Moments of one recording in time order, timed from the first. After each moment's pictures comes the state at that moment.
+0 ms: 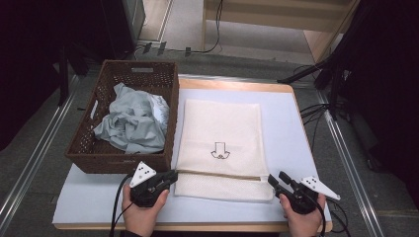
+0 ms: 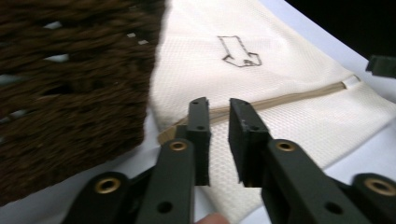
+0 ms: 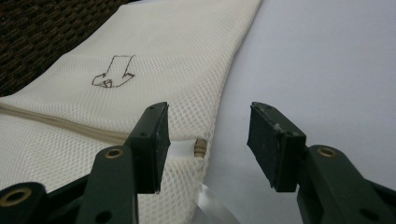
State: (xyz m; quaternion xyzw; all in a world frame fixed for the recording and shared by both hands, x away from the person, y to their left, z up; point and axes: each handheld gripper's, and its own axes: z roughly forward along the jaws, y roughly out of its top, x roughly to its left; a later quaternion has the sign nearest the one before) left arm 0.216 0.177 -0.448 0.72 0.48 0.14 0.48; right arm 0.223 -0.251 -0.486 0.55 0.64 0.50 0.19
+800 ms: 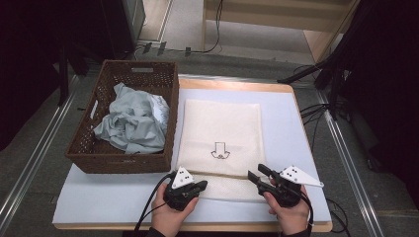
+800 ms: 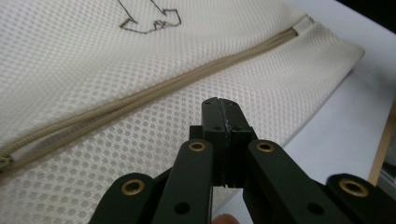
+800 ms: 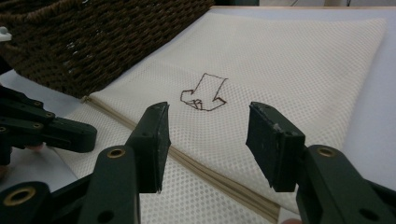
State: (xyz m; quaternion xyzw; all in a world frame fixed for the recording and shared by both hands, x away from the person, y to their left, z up) left arm 0.227 0.106 -0.474 0.80 0.40 0.08 0.44; right arm 0.235 -0.199 -0.448 0.43 0.71 0.53 0.15
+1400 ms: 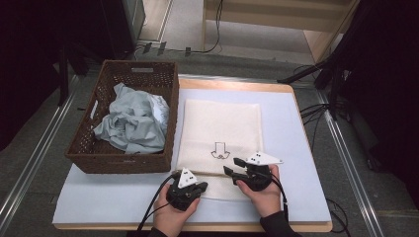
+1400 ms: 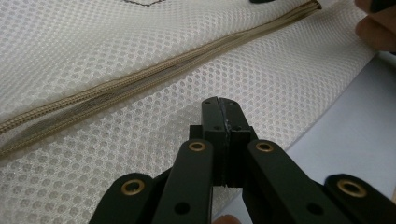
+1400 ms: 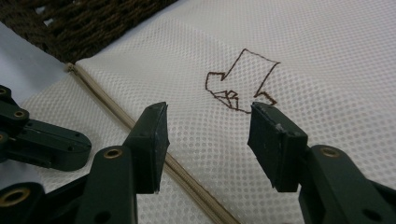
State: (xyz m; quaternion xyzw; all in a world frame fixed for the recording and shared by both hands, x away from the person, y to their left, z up) left arm 0.229 0.100 -0.479 0.81 0.41 0.09 0.41; right arm 0.283 -0.139 -0.469 0.40 0.78 0.47 0.11
